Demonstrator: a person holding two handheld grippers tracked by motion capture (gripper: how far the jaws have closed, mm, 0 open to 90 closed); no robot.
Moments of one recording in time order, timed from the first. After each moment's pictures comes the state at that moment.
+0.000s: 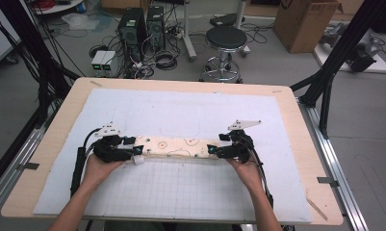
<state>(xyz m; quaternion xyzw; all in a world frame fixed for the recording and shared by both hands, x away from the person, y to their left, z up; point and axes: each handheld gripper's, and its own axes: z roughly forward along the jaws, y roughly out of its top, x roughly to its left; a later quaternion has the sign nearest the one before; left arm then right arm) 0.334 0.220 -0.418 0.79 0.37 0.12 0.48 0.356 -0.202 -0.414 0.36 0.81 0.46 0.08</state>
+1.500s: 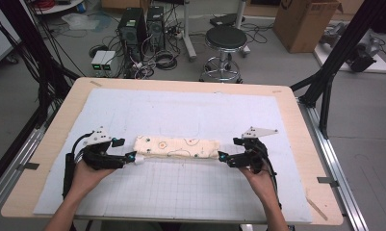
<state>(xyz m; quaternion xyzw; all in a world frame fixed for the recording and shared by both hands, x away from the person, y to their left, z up) 0.305 0.233 -0.403 0.79 0.36 0.16 0.47 0.322 -0.232 -0.404 0.38 0.80 0.46 0.11</state>
